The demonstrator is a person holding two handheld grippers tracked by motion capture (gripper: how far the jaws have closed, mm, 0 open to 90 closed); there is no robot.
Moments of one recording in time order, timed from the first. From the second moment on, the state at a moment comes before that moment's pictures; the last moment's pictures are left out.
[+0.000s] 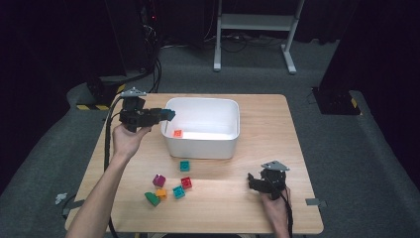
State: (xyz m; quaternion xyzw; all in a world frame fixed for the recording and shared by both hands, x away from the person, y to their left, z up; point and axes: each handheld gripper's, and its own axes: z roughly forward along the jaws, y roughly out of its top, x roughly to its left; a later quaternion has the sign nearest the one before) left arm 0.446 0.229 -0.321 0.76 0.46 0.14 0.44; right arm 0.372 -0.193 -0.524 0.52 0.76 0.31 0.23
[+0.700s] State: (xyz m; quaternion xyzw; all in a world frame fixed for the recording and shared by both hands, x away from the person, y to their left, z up) left arm 0.476 0.198 -0.331 0.77 0.46 0.14 0.43; right arm 0.372 -0.193 -0.524 0.52 0.76 0.31 0.23
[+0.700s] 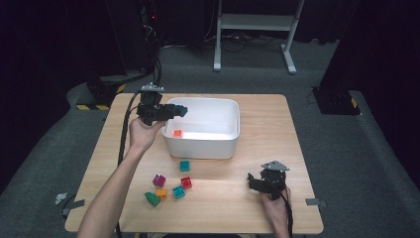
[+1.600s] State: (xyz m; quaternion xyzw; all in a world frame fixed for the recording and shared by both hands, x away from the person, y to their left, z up) left arm 0.494 0.181 -0.354 0.78 0.46 0.16 0.39; right arm 0.372 -0.193 -0.524 0.52 0.76 0.31 0.23
